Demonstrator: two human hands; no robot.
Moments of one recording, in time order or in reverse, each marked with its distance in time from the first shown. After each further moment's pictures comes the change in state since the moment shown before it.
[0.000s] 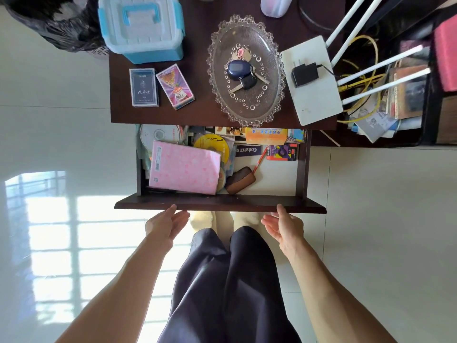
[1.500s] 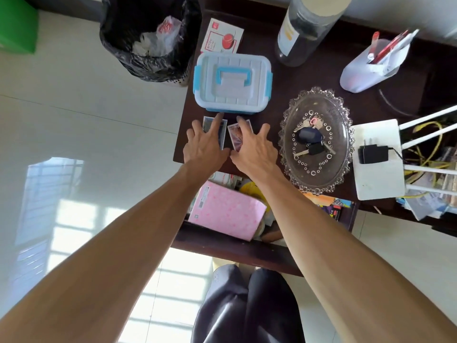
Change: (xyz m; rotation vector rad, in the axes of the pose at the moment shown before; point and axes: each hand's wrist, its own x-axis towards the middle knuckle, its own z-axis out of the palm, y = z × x) left_hand 0.013 0.254 0.112 1.307 0.164 1.075; right_hand -0.105 -0.182 0.320 -1.366 -0.033 -1.183
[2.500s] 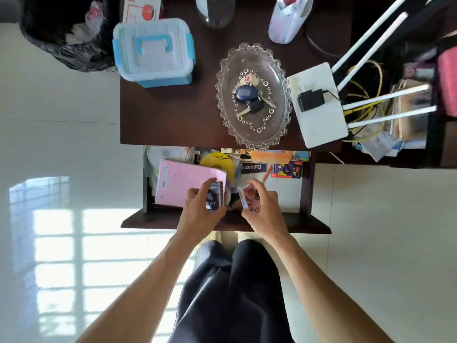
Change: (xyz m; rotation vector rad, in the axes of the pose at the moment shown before) left_hand -0.196 0.018 0.115 -0.352 -0.255 0.038; right_hand -0.197 0.193 0.071 0.601 -0.116 0.241
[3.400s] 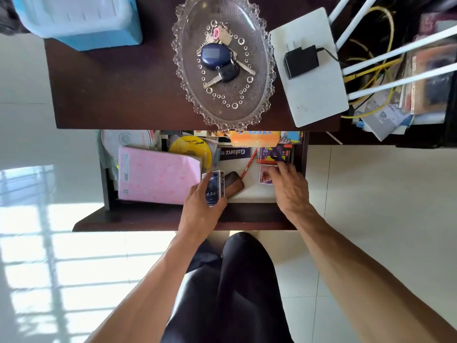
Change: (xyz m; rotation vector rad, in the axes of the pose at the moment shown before) left_hand 0.034 -0.009 0.104 -0.071 0.003 -0.049; right_hand 0.082 0.098 -0.062 -1.004 0.032 -0.123
